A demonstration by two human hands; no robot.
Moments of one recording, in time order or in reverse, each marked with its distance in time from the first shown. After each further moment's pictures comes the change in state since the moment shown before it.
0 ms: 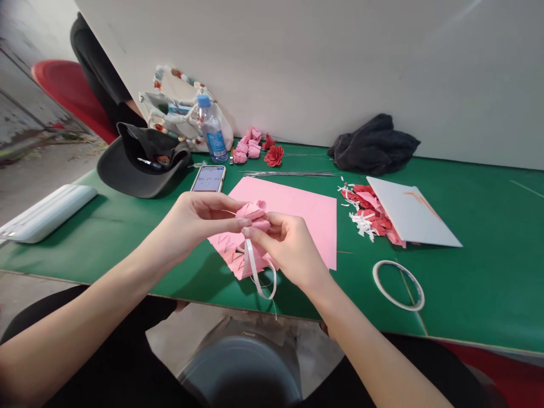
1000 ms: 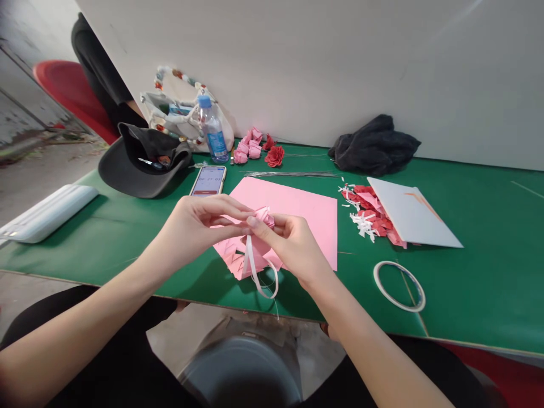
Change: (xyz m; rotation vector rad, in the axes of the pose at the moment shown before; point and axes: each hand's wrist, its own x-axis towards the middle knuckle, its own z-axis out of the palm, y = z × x) left_hand -0.003 0.005 0.006 0.204 0.054 0.161; right_hand 0.004 -0.003 0.000 0.089 -0.032 0.045
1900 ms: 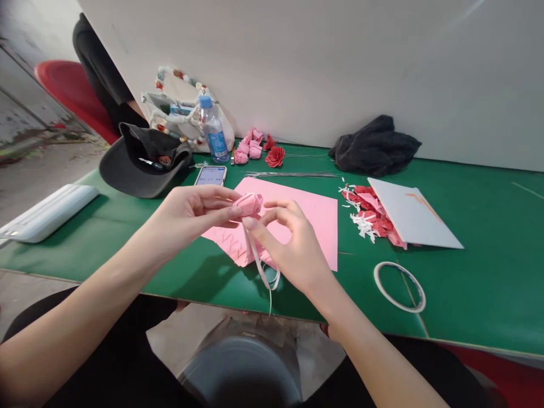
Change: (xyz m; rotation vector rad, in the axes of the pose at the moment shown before) left_hand 0.004 0.004 -0.011 -0.118 -0.044 -0.136; right_hand -0.002 0.004 -0.001 -0.345 0.184 -0.278
